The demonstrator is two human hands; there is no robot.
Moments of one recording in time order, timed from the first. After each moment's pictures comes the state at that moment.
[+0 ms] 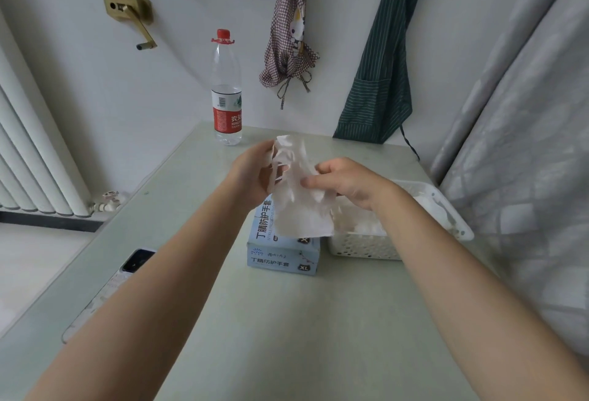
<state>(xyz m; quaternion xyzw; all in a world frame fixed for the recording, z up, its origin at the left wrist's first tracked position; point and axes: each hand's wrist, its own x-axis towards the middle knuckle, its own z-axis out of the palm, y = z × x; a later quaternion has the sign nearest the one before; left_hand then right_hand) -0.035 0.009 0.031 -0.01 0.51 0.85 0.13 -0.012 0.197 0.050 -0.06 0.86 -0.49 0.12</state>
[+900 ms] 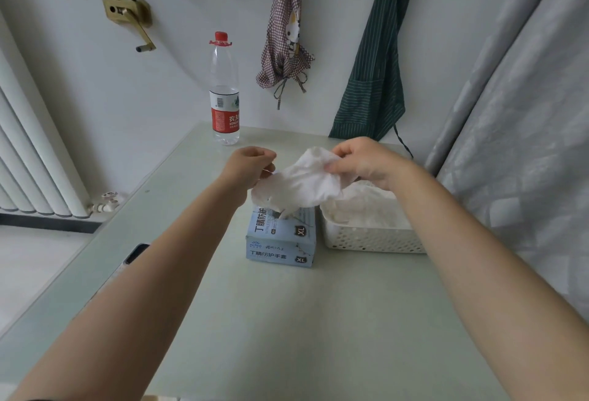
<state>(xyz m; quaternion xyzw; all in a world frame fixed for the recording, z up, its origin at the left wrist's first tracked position) -0.021 -0.004 0.033 0.00 0.74 0.67 0.03 0.009 0.219 0.089 -0.04 0.89 -0.44 0.07</state>
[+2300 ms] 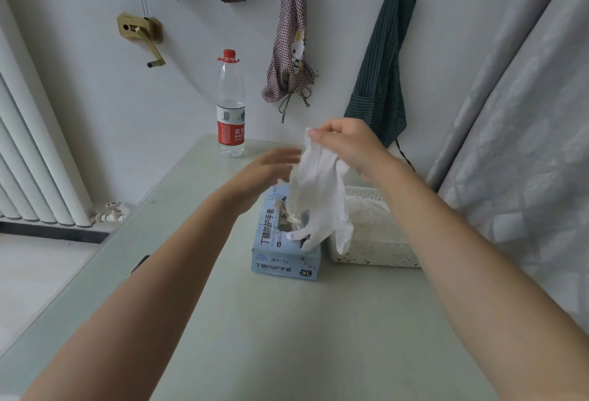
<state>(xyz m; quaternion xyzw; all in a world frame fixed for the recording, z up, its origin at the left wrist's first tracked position) -0.012 -0.008 0.053 0.21 0.75 0.62 0.10 0.014 0.172 0.127 -0.07 0.88 -0.46 -0.10</state>
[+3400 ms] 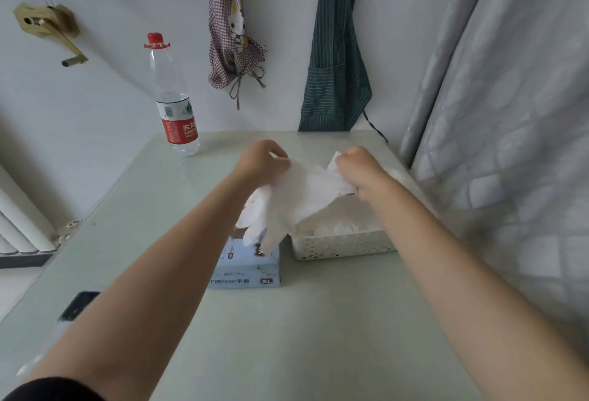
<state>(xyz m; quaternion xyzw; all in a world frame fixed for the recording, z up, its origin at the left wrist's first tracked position) -0.081 0.102 0.040 0.10 0.90 0.43 0.01 -0.031 0.283 0.041 0.18 0.84 -0.51 -0.08</state>
